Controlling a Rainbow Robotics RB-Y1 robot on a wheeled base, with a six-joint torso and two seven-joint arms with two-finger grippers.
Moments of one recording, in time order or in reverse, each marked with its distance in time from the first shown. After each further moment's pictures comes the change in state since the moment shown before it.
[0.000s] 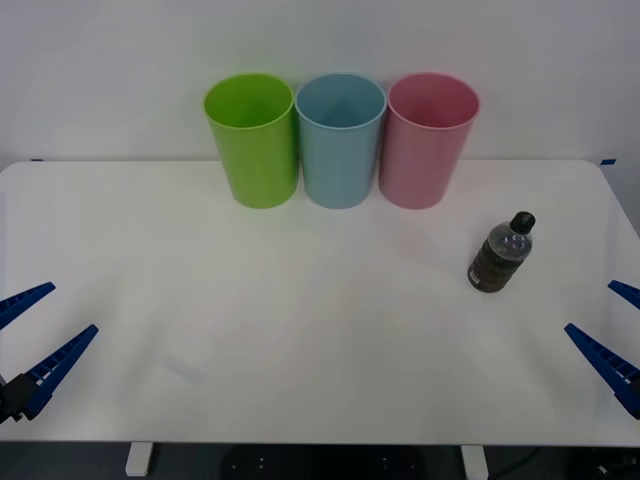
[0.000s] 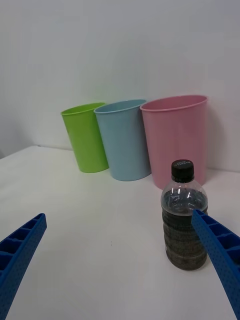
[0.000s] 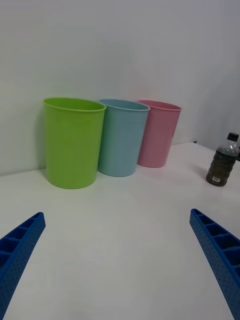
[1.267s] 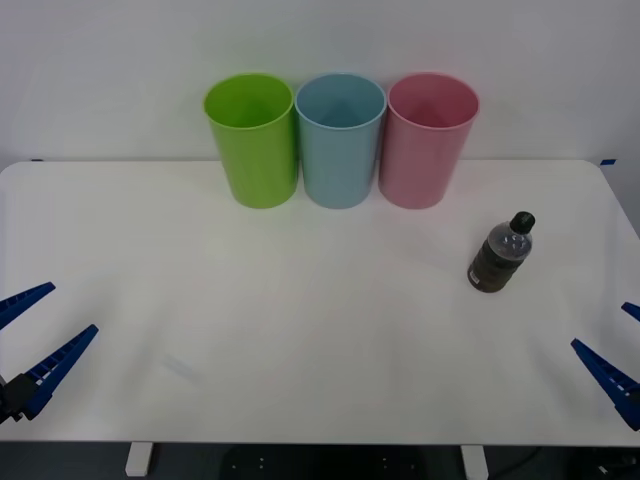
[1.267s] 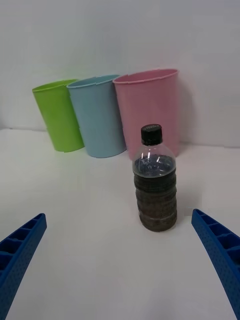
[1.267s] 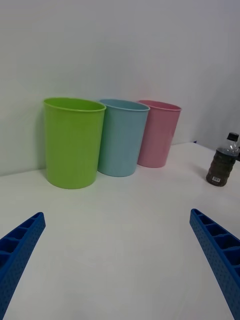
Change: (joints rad) right arm 0.064 -0.044 0.059 0.053 -0.044 0.121 0.112; left arm 0.000 0.000 0.000 0.000 0.000 0.000 0.000
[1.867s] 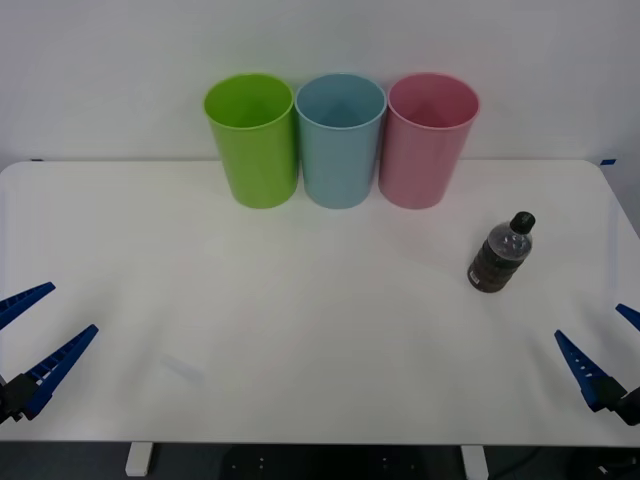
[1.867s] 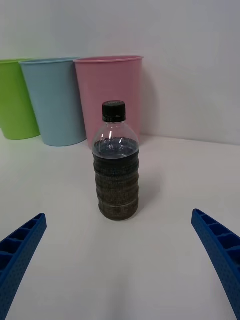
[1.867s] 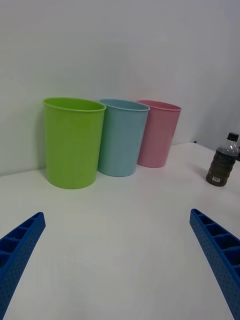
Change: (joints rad) right arm 0.004 0.003 0.149 0.039 -0.126 0.259 0.252; left arm 0.000 0.000 0.000 0.000 0.000 0.000 0.000
